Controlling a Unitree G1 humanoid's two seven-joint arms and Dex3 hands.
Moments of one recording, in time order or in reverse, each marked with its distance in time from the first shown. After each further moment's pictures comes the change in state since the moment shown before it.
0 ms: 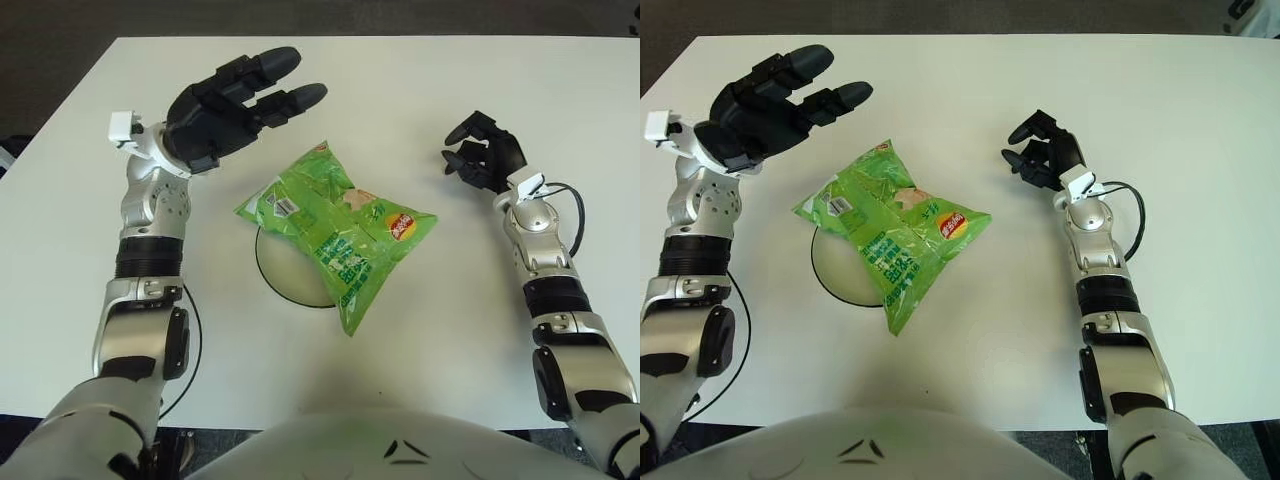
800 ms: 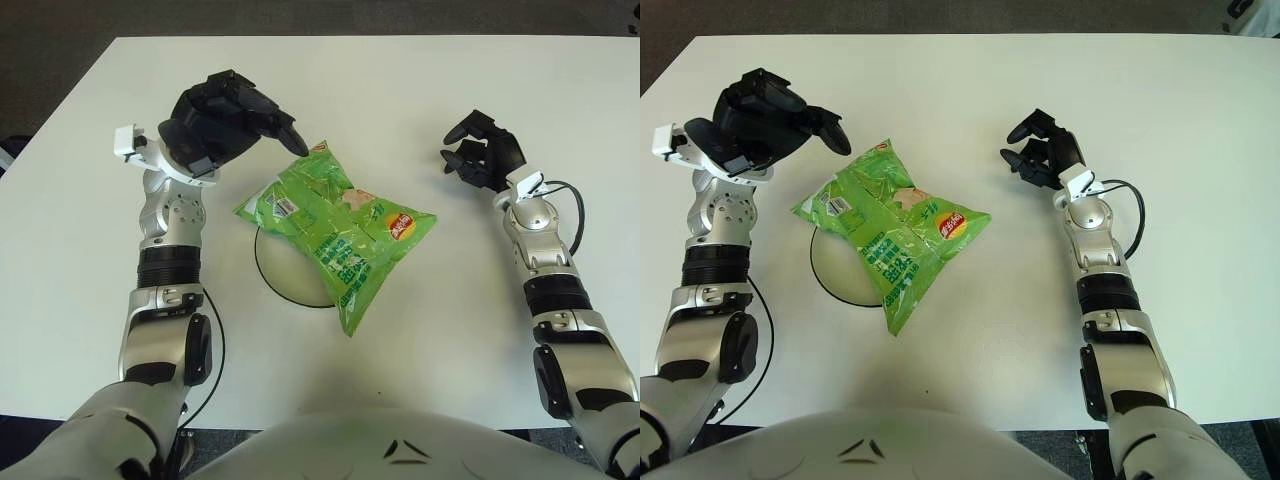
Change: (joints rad) left arm -0.008 -0.098 0.102 0.042 0.009 -0.048 0.116; right arm -0.021 -0.002 0.011 0.001 0.001 -0.009 0.000
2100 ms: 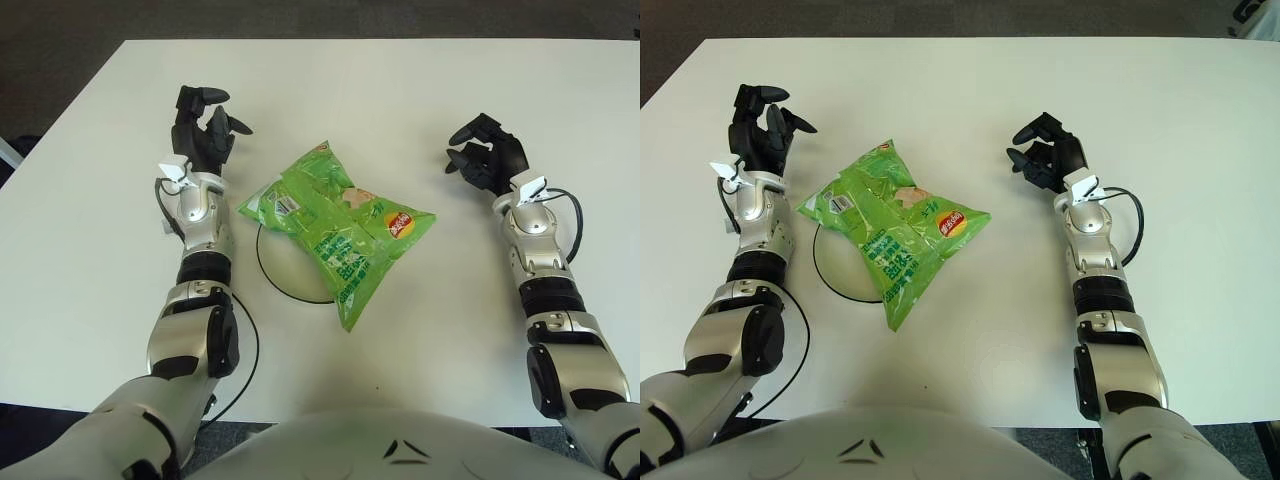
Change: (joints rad) left arm -0.006 -0.137 0.066 0.433 0.545 -0.417 0.967; right arm 0.019 0.037 -0.053 0.053 0.020 -0.032 -0.016
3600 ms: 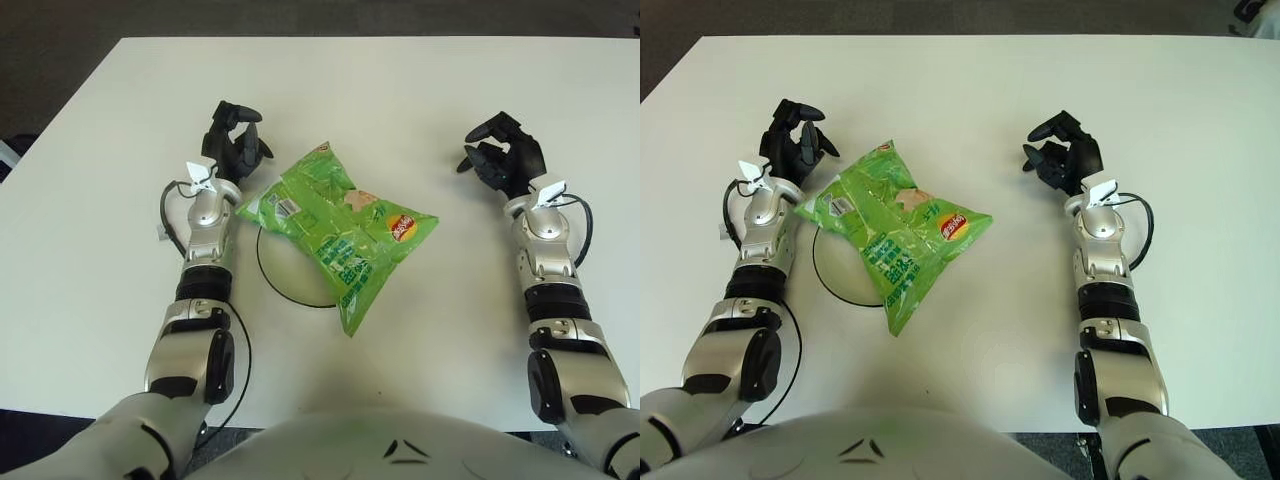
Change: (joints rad) left arm 0.145 0.008 -0.140 -0.281 0.076 0.275 0.009; right arm 0.049 0.029 -0.087 -0.079 0.068 -0.016 0.005
